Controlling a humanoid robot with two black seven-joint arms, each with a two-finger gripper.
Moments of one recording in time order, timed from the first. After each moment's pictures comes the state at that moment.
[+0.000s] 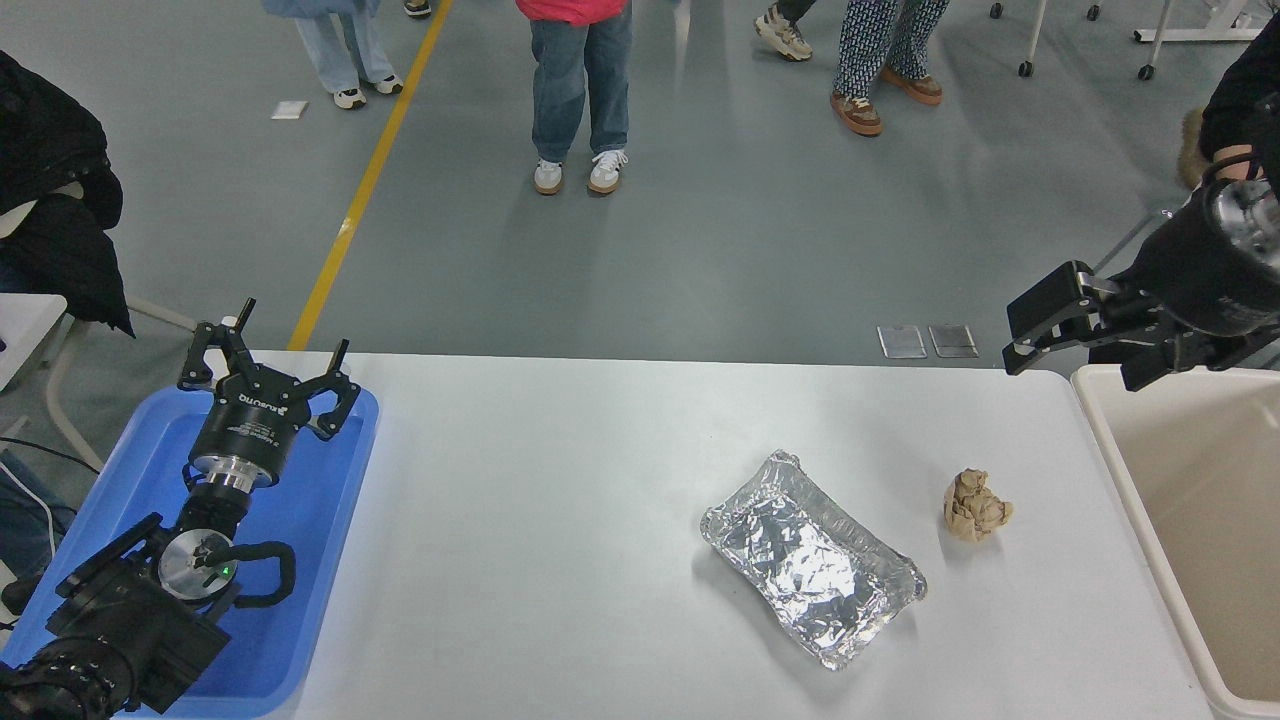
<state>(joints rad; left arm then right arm) -0.60 0.23 -0.89 -0.31 -0.14 -0.79 -0.37 2.30 -0.59 -1.29 1.44 -0.27 0.79 -0.03</state>
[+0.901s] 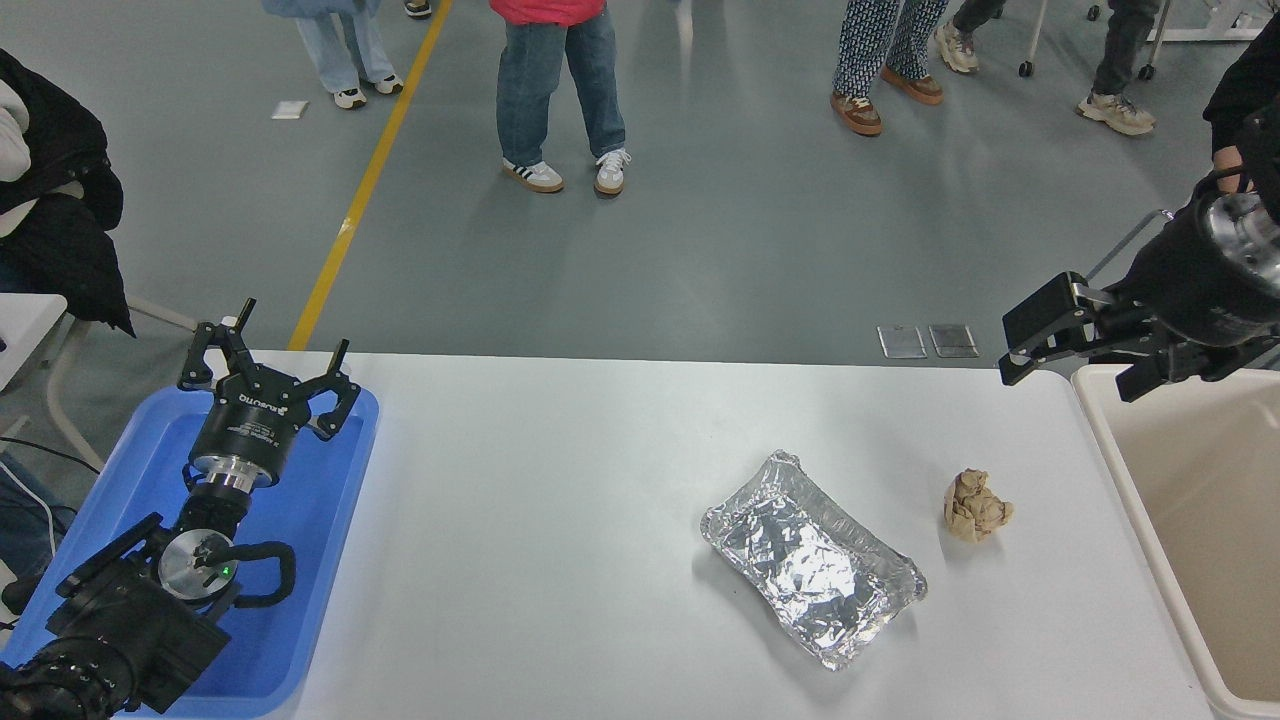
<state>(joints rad) -0.60 0.23 -0.89 -0.31 -0.14 -0.79 -0.37 2.28 -0.60 -1.28 1.43 -0.27 0.79 -0.03</state>
